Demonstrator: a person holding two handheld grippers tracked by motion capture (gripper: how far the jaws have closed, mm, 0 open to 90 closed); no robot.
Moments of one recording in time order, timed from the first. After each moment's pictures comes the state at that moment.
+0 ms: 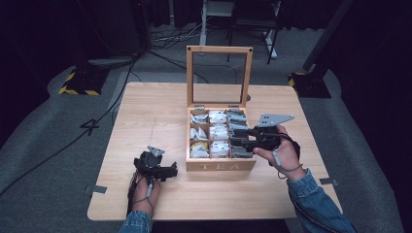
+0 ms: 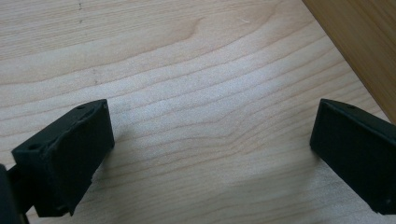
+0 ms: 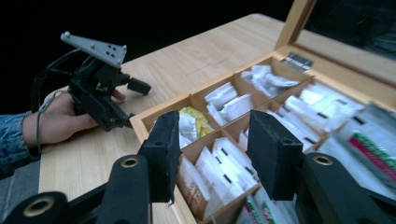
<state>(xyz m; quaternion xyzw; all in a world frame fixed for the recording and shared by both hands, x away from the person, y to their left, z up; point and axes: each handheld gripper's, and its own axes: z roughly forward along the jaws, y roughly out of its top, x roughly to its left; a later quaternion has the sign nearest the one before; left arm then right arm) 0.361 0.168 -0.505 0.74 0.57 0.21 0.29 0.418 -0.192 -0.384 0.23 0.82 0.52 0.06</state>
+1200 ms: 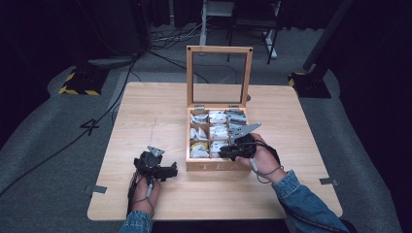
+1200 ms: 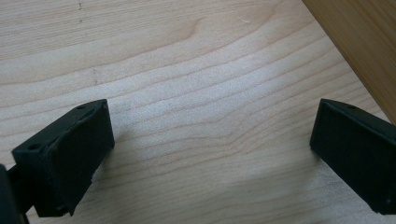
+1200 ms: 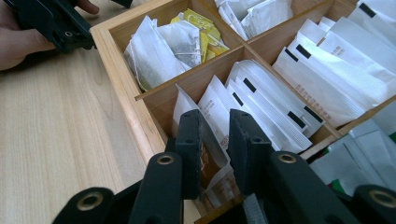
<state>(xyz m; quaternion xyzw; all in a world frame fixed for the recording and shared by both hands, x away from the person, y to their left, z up) 0.361 0.168 -0.505 0.74 0.57 0.21 0.29 0.428 -0.149 -0.442 0.22 0.89 0.40 0.03</state>
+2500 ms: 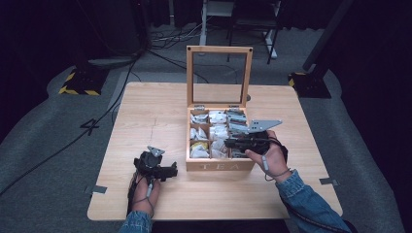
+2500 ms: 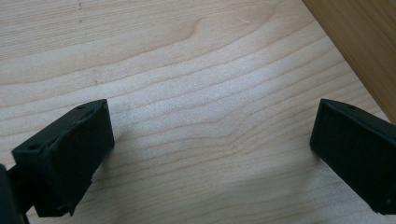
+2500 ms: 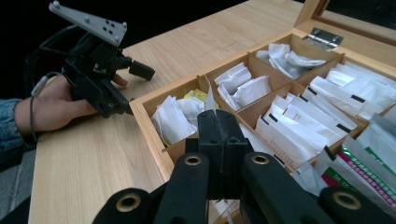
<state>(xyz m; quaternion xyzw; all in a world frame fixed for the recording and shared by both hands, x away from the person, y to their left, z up) 0.361 0.168 -0.505 0.74 0.57 0.21 0.29 0.420 -0.177 -0.409 0.23 0.83 0.51 0.04</state>
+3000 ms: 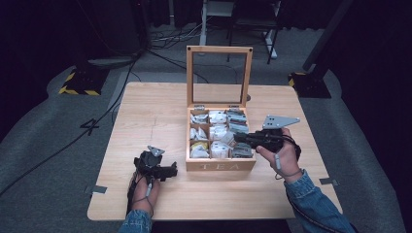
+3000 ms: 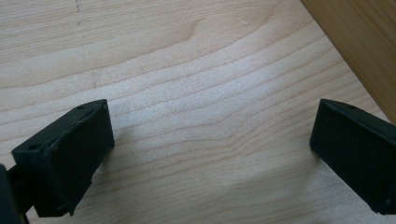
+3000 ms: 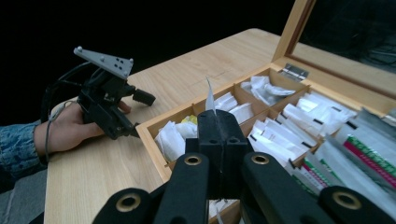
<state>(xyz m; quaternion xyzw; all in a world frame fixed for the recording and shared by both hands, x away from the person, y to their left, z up) 0.362 0.170 -0.506 0.75 0.57 0.20 0.29 0.410 -0.202 -0.381 0.23 0.80 0.55 0.07</state>
